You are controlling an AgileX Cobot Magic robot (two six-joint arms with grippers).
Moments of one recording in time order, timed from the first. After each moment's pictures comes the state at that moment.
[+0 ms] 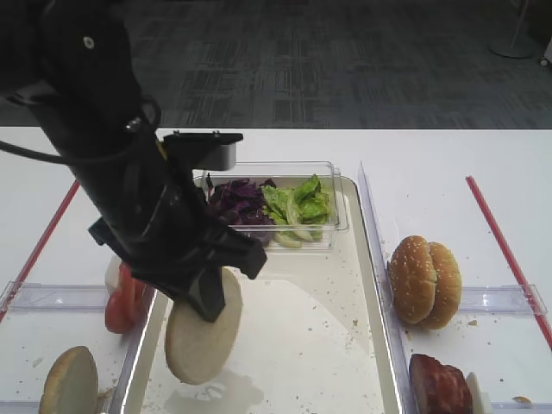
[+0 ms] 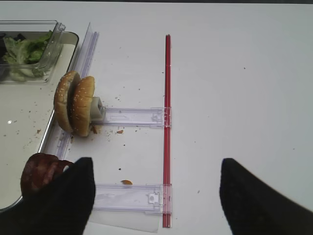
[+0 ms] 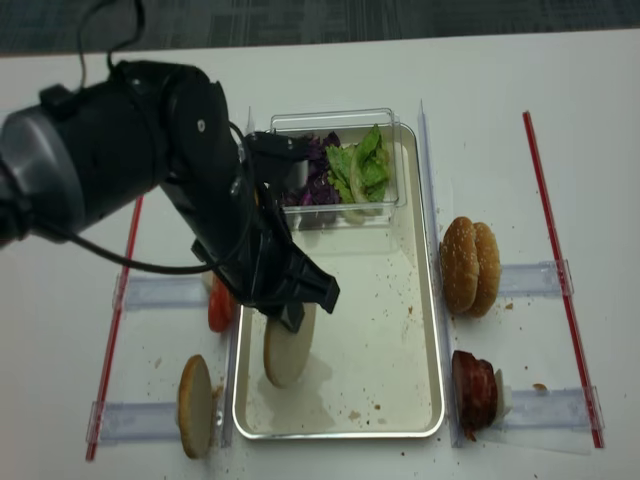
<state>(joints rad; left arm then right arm) -0.60 1.61 -1.13 -0.32 1.06 -0.01 -0.01 -0.02 -0.48 0.08 1.13 -0.05</state>
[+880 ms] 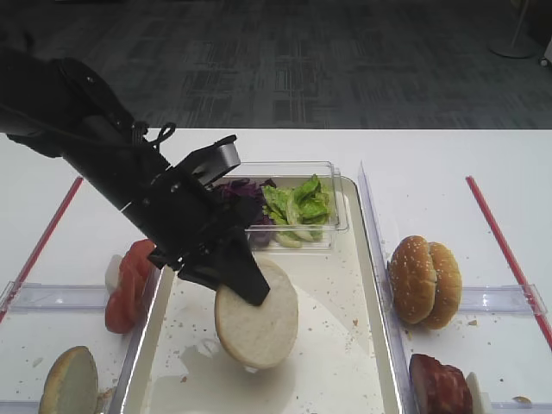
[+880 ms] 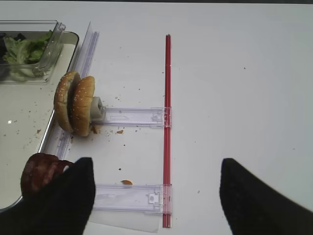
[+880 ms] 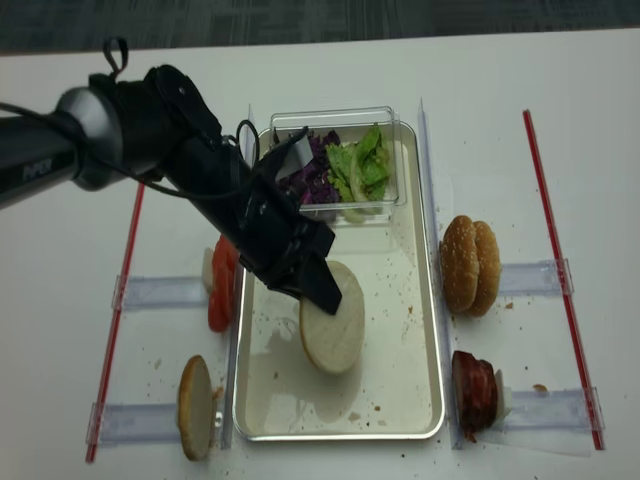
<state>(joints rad) -0.37 1.85 -1.14 -0.91 1.18 0.59 -0.01 -0.02 -0.48 0.08 1.13 -0.04</state>
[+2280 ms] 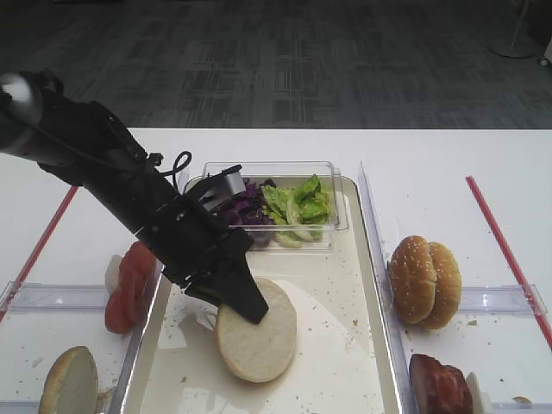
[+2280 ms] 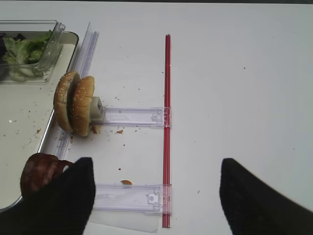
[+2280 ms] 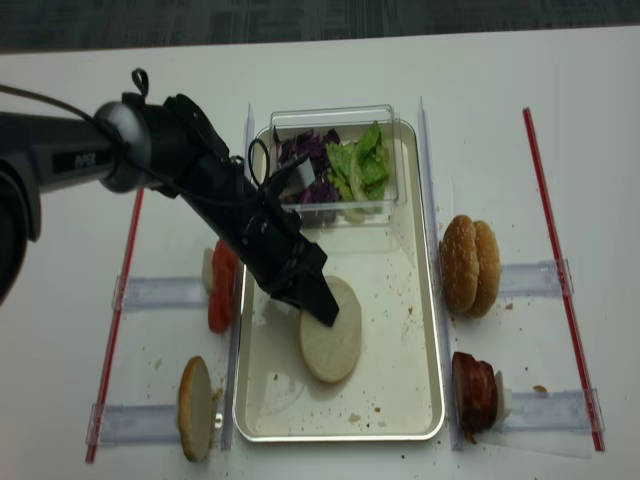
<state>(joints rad) -0.35 2.01 -1.17 -0.94 1.18 0.80 -0.01 -0.02 -0.48 0.08 1.13 -0.04</state>
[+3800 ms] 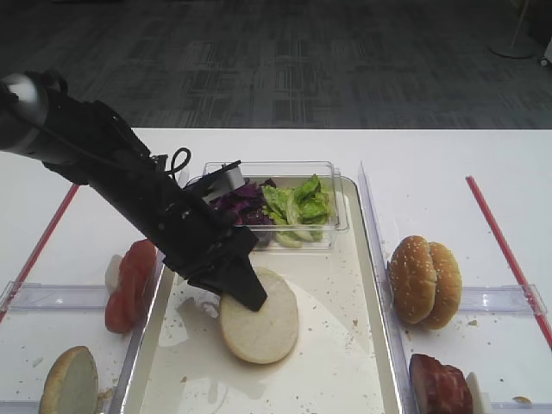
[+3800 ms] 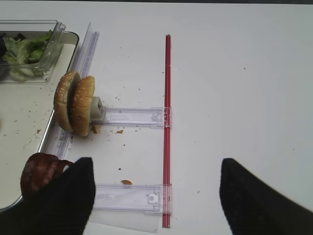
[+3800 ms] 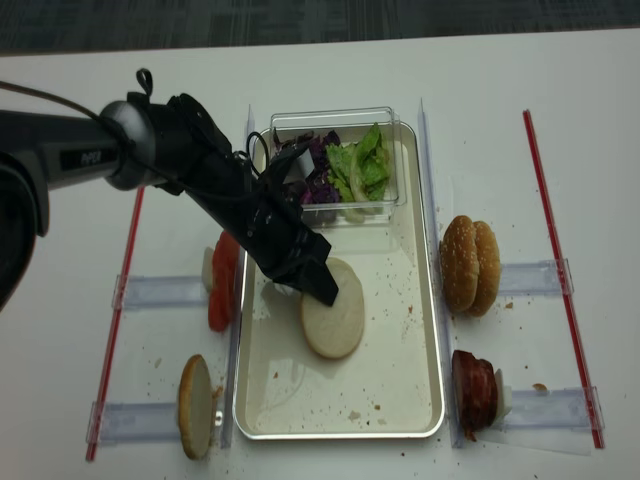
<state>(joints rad) -0.35 2.02 -1.19 -0.93 1.07 0.80 -0.01 -0.02 -0.48 0.08 1.13 -0.05</state>
